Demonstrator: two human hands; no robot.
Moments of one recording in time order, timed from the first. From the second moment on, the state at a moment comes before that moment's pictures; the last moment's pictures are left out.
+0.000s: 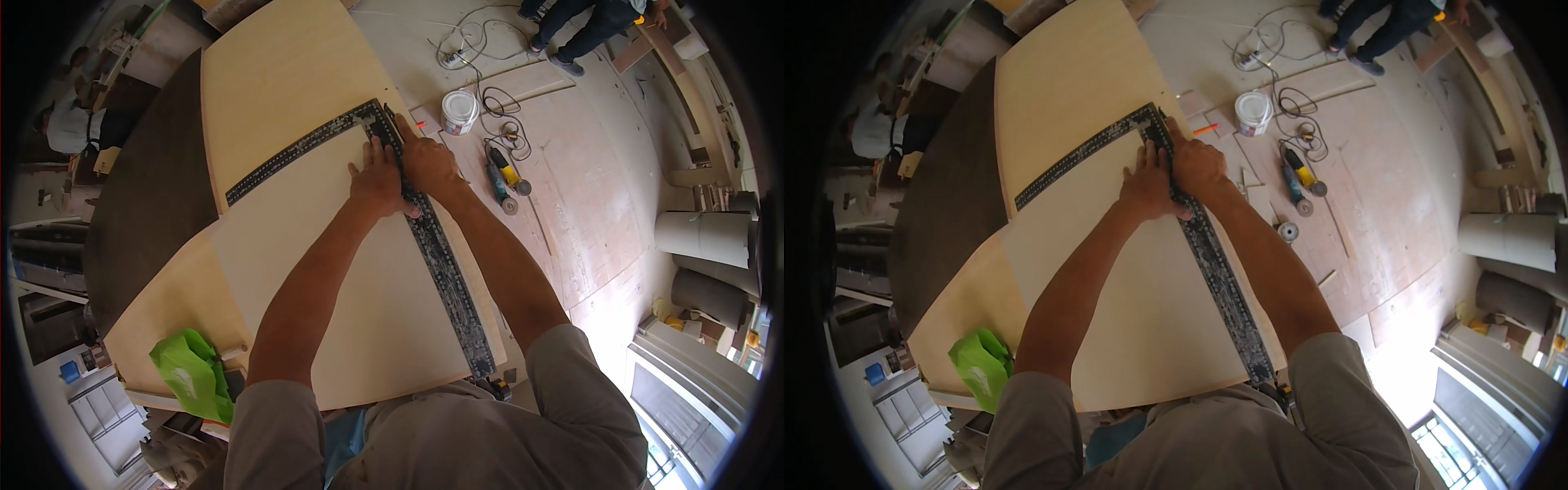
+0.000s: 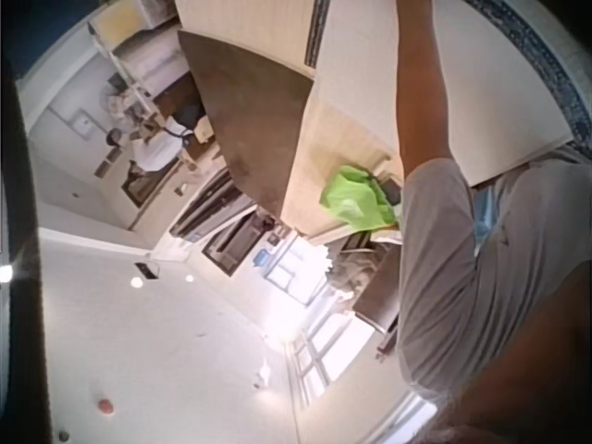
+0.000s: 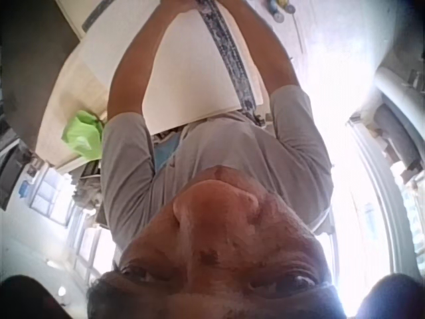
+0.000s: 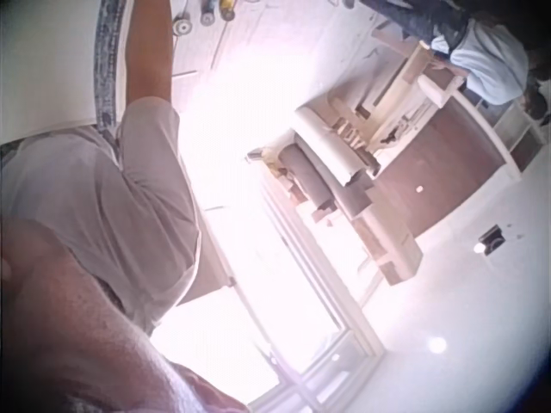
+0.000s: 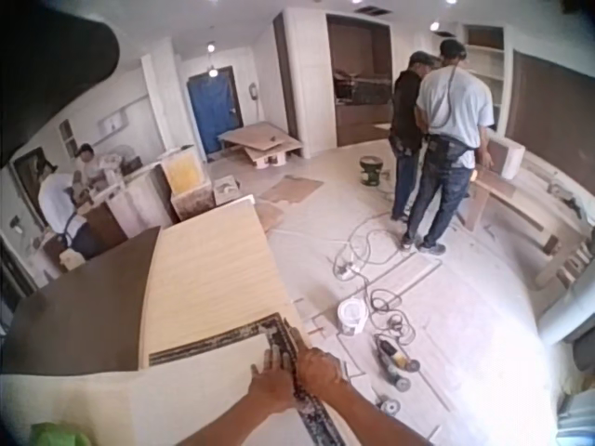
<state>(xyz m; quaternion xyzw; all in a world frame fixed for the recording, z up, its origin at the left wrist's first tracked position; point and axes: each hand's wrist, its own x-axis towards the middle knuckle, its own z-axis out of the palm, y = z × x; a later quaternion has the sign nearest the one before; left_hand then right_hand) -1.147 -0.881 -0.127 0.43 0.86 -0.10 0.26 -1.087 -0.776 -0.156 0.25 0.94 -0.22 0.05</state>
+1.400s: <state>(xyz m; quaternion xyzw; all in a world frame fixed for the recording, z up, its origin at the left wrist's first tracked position) -1.143 -0.880 -0.130 0.43 0.87 -0.09 0.22 -1.072 -0.783 -0.146 0.23 0.96 -0.16 0.10</state>
